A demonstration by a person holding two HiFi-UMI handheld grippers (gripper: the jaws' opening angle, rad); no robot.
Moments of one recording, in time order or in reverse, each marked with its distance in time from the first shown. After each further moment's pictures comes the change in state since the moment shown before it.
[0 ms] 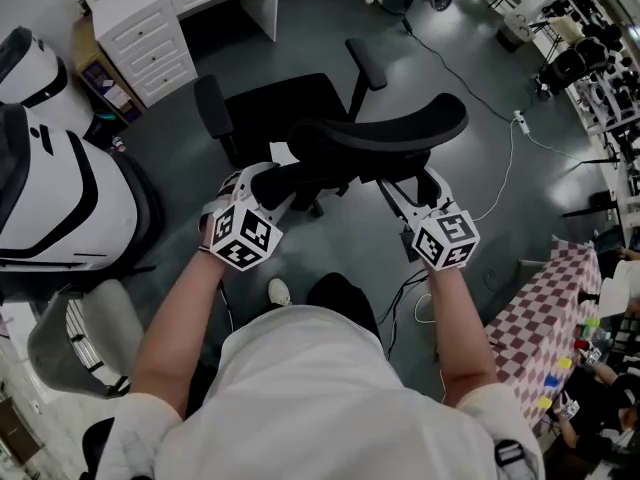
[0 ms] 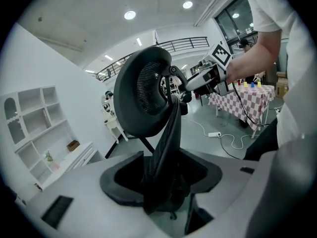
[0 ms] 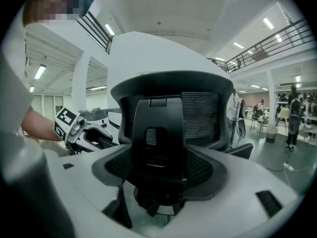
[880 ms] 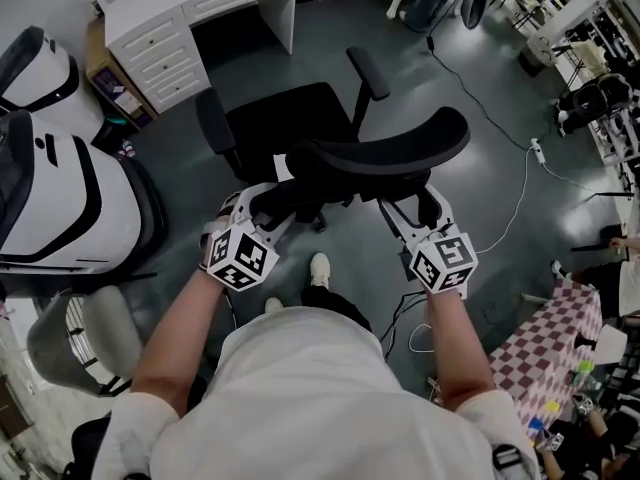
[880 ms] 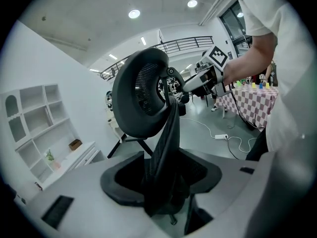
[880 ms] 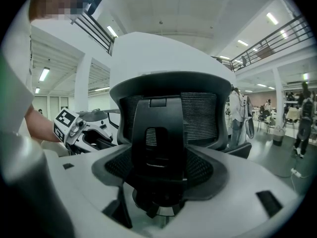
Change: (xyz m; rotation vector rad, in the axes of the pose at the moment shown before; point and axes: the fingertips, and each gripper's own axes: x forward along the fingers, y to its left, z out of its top) left arm 0.053 0.037 0.019 -0.029 0.002 0.041; right arm 0.051 -0.061 0.020 -0.019 -0.008 0.062
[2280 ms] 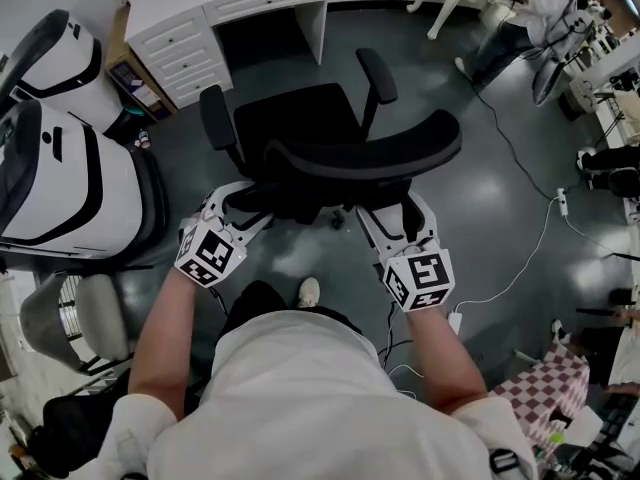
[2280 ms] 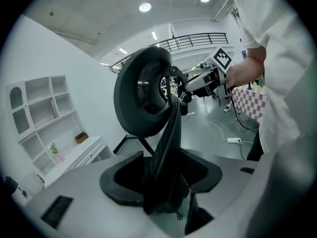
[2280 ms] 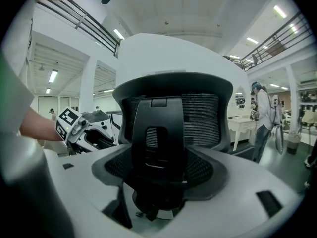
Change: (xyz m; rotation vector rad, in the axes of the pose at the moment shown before) left arm 0.075 0.085 0.019 -0.088 0.053 0.080; right arm 0.096 -0.082 0.037 -0.047 -0.024 0.123
